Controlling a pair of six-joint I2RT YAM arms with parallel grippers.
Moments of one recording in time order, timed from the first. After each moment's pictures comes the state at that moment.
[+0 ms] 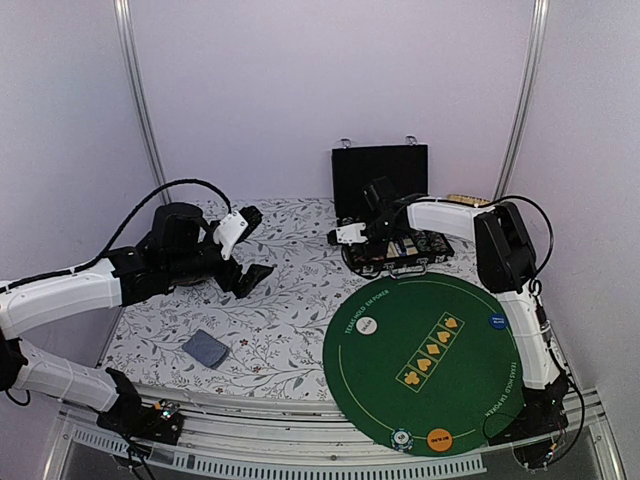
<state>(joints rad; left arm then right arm) -0.70 1.18 0.81 -0.09 -0.01 0.26 0.56 2.41 1.99 -0.51 -0.10 -1.23</state>
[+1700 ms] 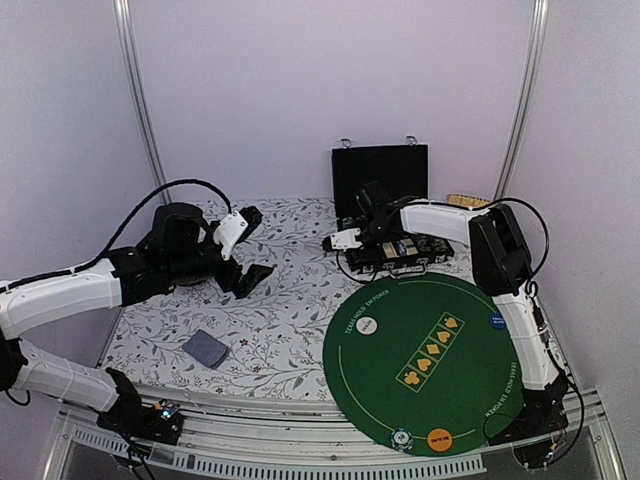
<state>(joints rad) -0.70 1.18 0.81 -0.09 -0.01 0.26 0.60 2.44 2.02 -0.57 -0.06 -1.21</state>
